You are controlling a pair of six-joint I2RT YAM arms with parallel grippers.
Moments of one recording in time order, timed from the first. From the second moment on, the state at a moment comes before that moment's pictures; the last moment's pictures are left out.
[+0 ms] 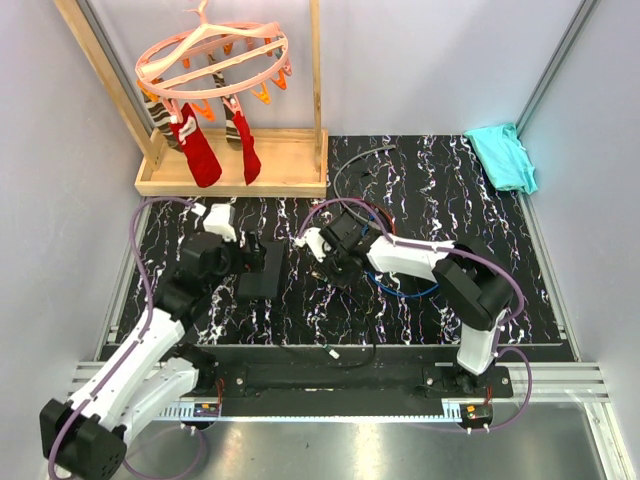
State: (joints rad) left arm -0.41 0.78 0.59 -0.27 -0.13 -0.29; right arm 0.83 1.85 1.14 -0.34 -0.15 -0.18
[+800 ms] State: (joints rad) left arm -0.41 0.49 0.52 -0.39 -0.09 -0.34; right arm 0.86 1.90 1.22 -0.42 -0.08 -0.20
